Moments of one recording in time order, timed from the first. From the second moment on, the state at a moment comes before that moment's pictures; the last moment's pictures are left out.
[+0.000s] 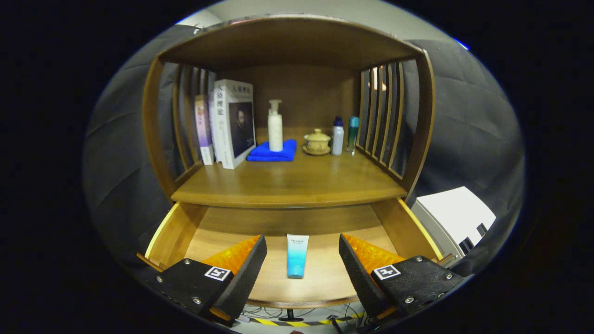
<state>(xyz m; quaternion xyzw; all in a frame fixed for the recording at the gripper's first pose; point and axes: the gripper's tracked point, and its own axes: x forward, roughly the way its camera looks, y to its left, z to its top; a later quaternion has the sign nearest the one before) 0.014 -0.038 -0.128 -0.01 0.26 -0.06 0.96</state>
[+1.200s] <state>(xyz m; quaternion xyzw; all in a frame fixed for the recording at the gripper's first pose) 0.047 -0.026 -0.283 0.05 0.55 -0.09 0.83</state>
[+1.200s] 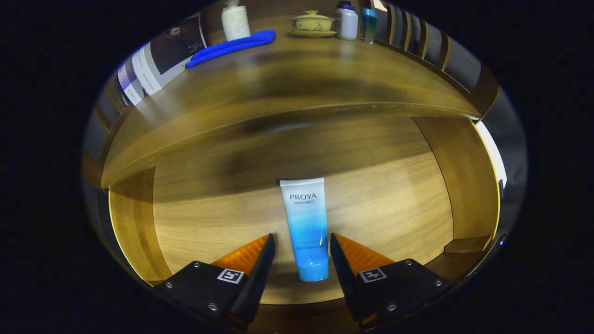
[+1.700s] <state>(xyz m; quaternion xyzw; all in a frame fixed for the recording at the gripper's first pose) 0.041 -0.030 -0.271 0.04 0.51 -0.09 0.86</state>
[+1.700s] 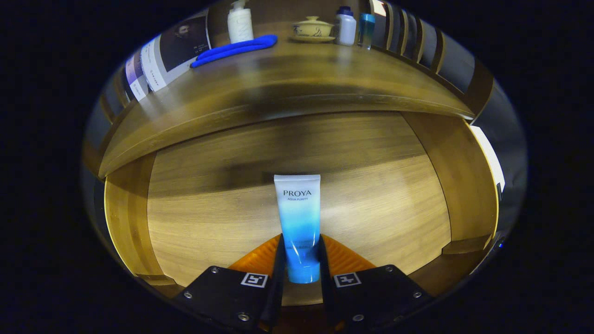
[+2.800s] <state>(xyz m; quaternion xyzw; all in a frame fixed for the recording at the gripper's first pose) 0.077 -0.022 -0.112 0.01 0.34 -0.07 0.94</state>
